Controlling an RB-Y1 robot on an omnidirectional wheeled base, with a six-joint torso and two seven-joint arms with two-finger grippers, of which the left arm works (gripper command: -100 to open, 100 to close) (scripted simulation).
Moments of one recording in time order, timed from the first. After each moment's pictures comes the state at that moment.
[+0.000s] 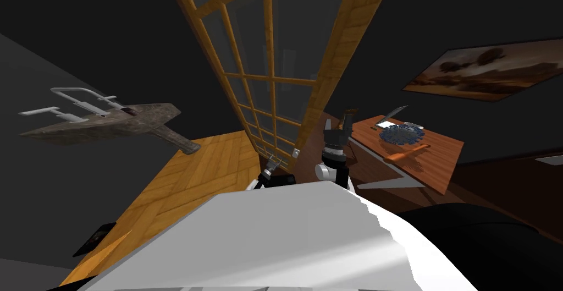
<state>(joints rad) 0.11 -0.01 -0.35 -0.87 -0.42 -0.81 -1.34</state>
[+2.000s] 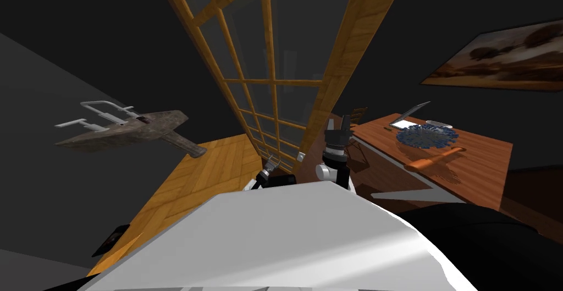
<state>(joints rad) 0.09 0.04 -0.36 -0.86 -0.47 -0.82 -1.31</state>
